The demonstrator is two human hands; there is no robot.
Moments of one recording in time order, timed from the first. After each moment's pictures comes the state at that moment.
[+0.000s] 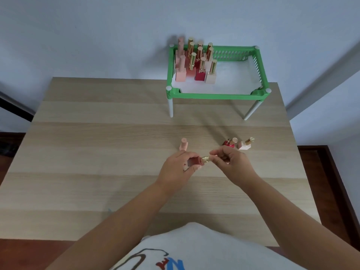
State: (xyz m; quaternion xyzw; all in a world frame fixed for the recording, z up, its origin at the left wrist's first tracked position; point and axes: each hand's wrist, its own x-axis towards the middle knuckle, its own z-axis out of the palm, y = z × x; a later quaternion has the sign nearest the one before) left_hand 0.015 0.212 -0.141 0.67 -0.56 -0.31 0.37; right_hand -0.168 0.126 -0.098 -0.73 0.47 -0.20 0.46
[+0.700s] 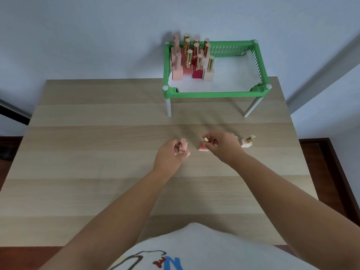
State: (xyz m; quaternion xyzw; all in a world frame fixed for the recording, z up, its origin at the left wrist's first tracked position) left_hand 0.044 0.175 -0.160 0.78 -0.44 -0.33 0.29; right_hand -0.130 0.074 -0.118 -0.80 0.49 -0.10 0.34
